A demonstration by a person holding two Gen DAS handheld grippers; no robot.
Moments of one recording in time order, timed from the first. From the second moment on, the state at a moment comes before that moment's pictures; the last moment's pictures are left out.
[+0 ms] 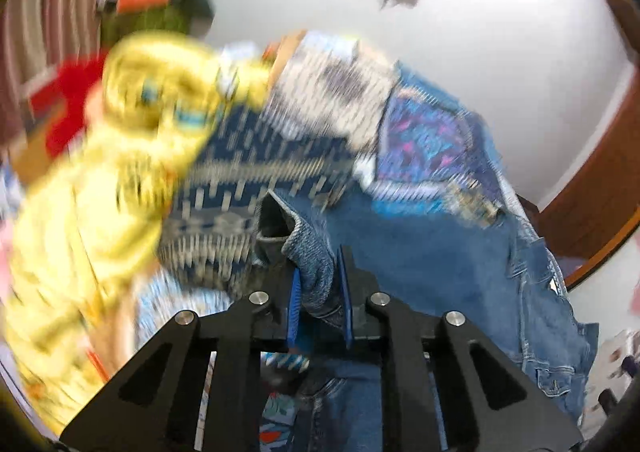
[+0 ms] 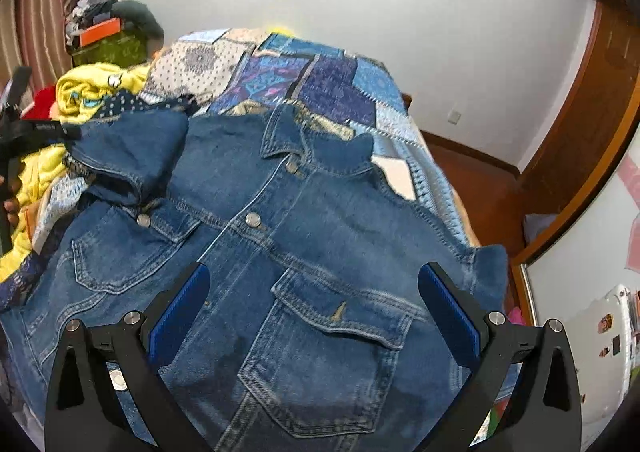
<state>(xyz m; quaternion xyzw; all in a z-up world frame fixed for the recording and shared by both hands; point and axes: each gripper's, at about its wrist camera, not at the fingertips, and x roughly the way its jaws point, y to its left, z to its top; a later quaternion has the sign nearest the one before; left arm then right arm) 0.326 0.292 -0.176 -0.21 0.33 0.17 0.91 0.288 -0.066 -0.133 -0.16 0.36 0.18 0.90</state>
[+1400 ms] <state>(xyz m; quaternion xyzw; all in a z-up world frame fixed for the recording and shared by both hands) 0.408 -0.083 -0.174 0.00 0.46 -0.25 0.85 0.314 -0.234 -0.169 0.01 0.44 0.07 0.89</state>
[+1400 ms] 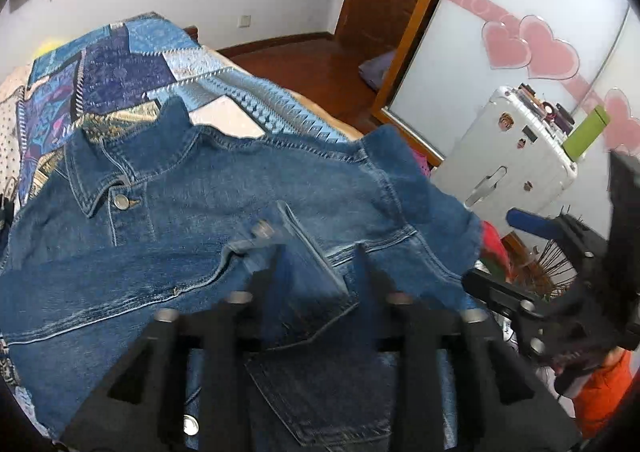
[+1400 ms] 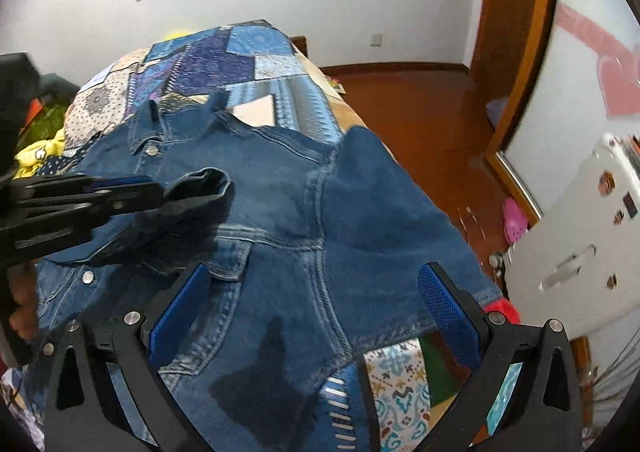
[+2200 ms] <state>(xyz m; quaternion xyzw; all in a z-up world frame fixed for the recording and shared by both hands) 0.381 0.088 -0.226 0.00 0.50 0.01 0.87 0.331 -0.387 -0.238 0.22 0.53 -0.03 0.82</state>
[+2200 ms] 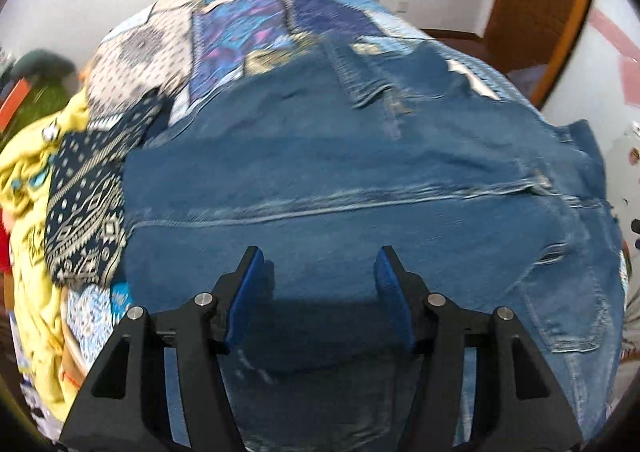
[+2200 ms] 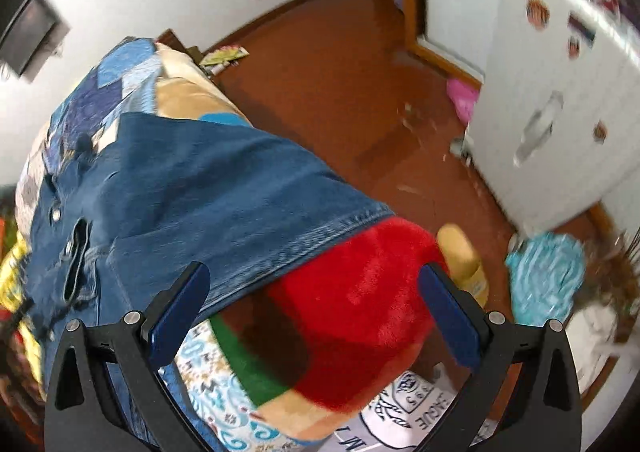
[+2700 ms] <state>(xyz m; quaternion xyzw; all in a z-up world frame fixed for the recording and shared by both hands) 0.385 0.095 -0.232 -0.03 0.49 0.01 0.87 0.373 -0.405 -0.278 0.30 0.56 0.00 0.77</state>
